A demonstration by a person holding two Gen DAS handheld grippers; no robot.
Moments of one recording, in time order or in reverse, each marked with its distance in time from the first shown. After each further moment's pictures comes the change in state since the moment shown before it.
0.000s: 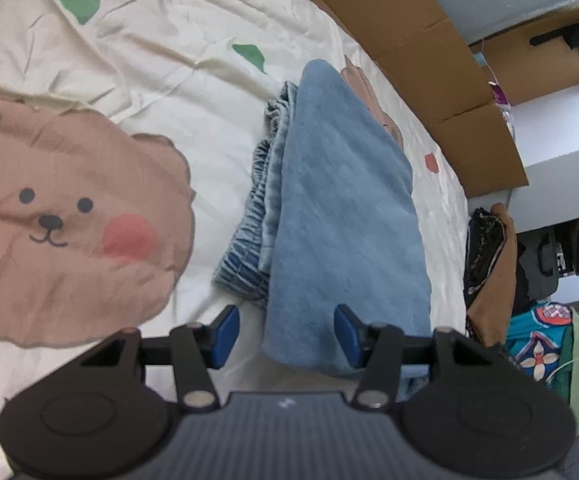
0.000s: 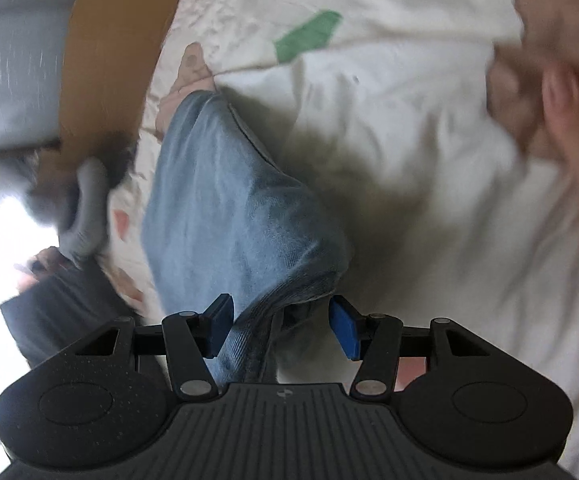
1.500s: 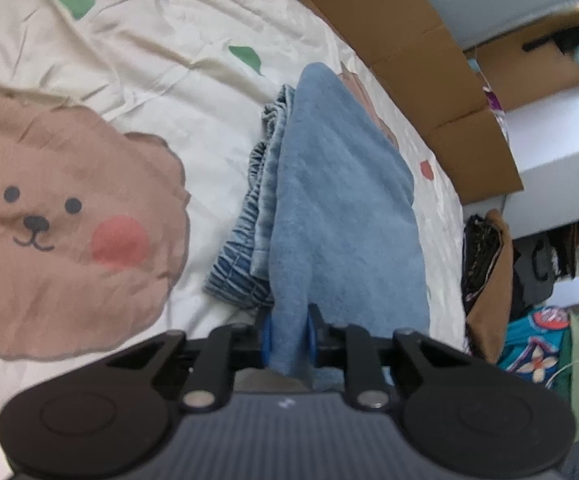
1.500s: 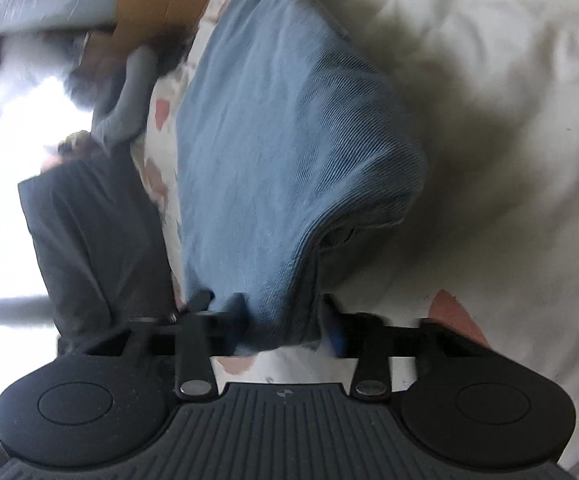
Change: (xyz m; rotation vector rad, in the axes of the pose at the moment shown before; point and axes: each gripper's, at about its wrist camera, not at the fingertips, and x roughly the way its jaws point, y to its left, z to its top) left arm 0.007 0.005 -0.004 0.023 -0.037 -0.021; right arm 0.048 0.018 -0.034 -0.315 0.255 0.038
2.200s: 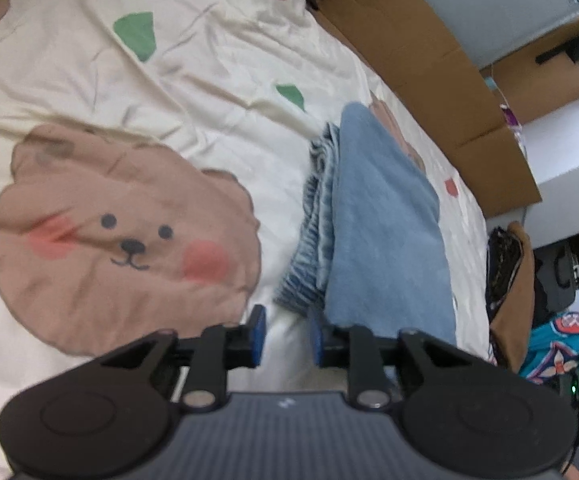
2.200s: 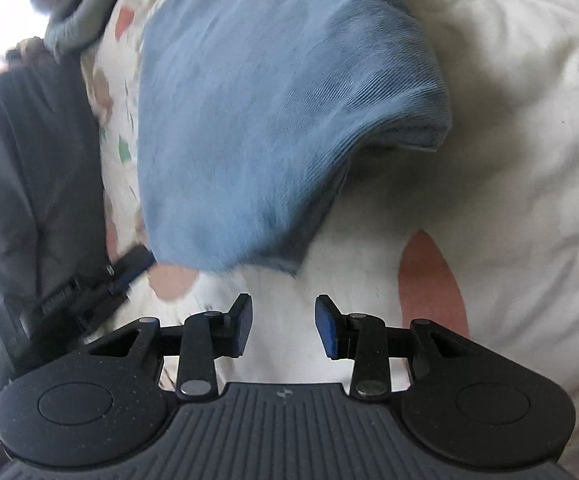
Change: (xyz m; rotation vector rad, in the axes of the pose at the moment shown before) left arm -0.053 0.024 0.006 0.012 -0.057 0.080; right arm 0.005 0.042 -0.012 -0.121 0.199 -0.251
